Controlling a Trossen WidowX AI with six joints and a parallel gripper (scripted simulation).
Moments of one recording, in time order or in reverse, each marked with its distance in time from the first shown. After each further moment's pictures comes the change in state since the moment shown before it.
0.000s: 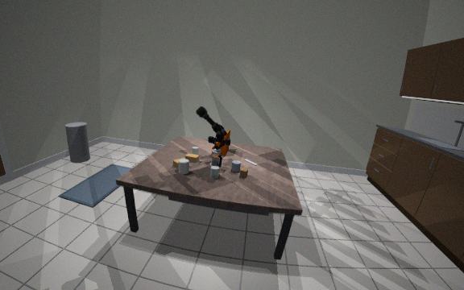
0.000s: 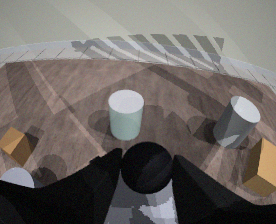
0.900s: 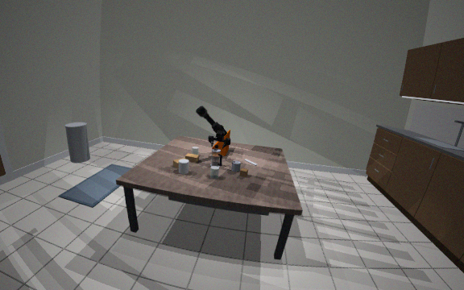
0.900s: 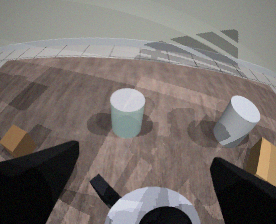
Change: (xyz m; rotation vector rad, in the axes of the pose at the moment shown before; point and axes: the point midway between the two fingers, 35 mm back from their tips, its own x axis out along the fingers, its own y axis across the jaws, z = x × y) arm -0.004 0.000 0.003 -0.005 0.012 0.004
